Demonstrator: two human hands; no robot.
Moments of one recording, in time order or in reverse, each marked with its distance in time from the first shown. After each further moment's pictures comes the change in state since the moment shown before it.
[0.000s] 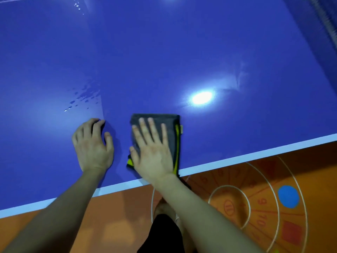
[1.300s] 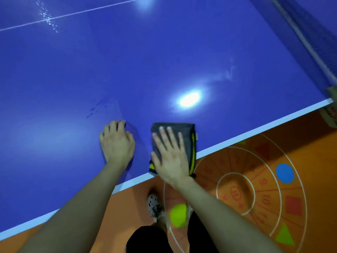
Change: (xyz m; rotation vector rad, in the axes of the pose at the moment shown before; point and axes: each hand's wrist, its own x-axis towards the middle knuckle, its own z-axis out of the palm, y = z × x) left_hand 0.020 -0.009 -0.021 0.035 -0.202 0.113; right_hand -0.042 -0.035 0.023 -0.003 0.108 0.190
